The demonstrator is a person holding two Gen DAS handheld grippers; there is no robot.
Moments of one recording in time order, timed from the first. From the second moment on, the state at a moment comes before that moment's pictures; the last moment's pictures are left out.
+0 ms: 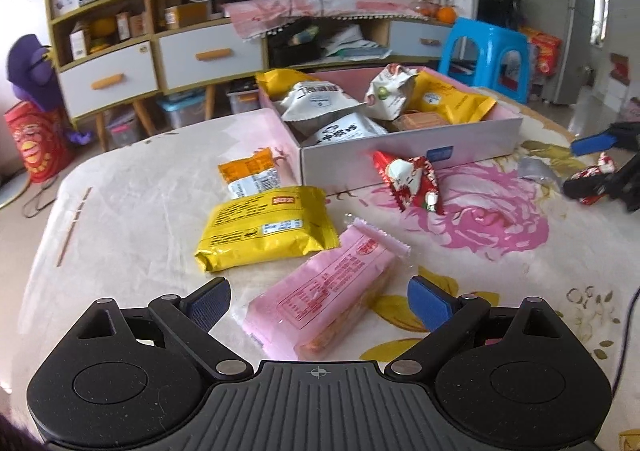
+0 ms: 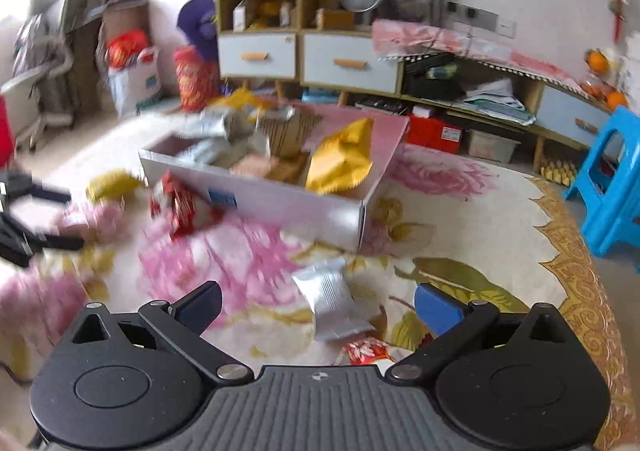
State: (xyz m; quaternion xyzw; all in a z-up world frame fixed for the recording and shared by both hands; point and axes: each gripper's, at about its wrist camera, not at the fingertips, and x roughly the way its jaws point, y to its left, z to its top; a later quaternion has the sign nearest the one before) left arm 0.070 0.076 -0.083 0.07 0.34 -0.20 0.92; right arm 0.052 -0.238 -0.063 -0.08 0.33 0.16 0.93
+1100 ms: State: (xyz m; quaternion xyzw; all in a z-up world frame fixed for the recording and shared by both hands) left arm 0.067 0.057 -0.081 -0.02 0.37 -0.22 0.90; right arm 0.064 -0.211 -0.072 -0.08 0.36 0.25 0.90
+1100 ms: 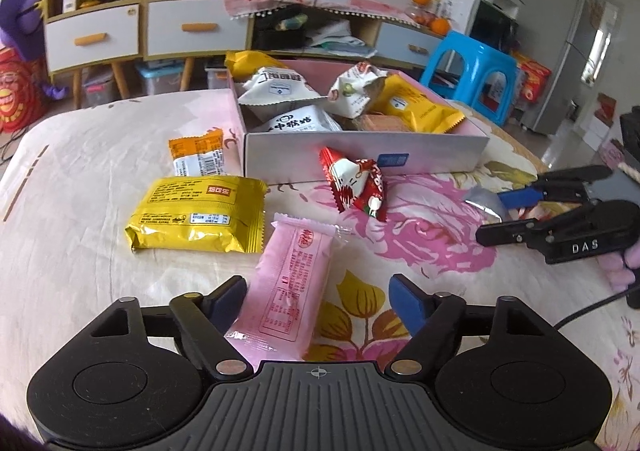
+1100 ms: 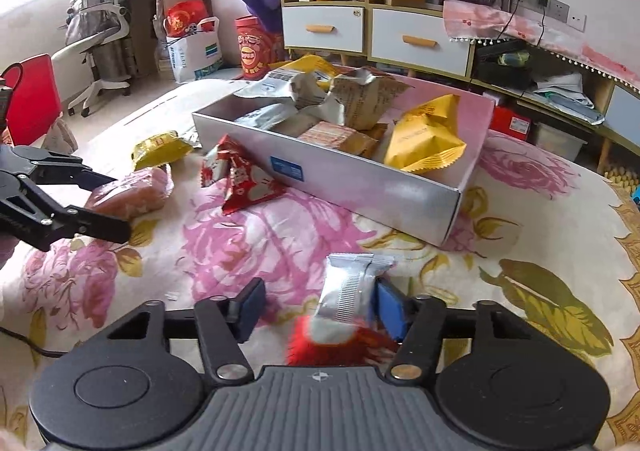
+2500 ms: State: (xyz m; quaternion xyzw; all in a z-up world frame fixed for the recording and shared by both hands) left arm 0.070 0.035 -0.055 -0.04 0.37 -0.18 0.91; right arm 0.058 -0.178 -0.044 -0.06 0.32 0.27 0.91
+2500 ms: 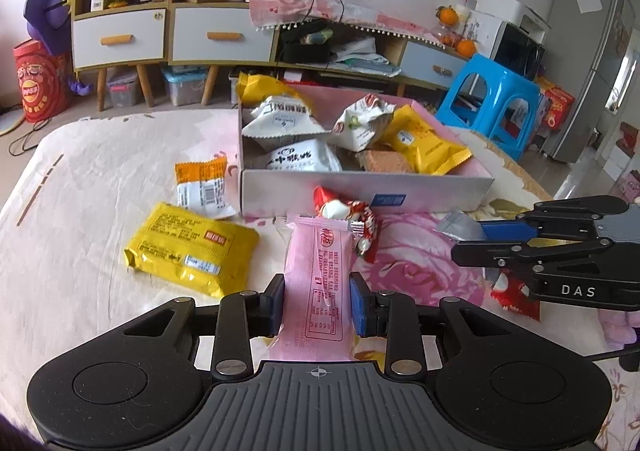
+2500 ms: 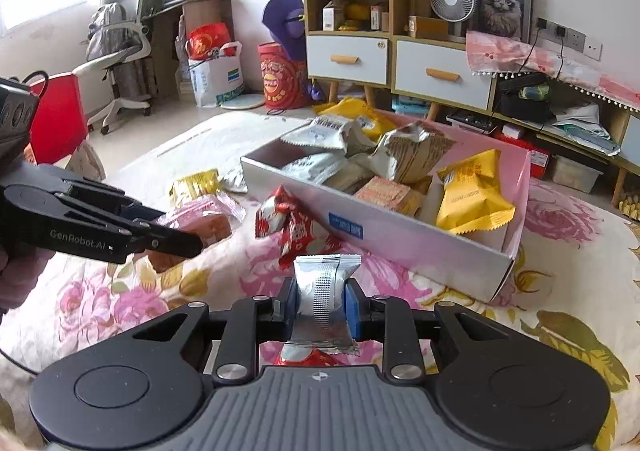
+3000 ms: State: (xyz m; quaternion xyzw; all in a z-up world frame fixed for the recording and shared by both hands) left arm 0.094 0.015 -0.024 -0.07 0.34 -0.18 0.92; right arm 0.082 -0.185 -0.027 -0.02 0.30 0.24 0.92
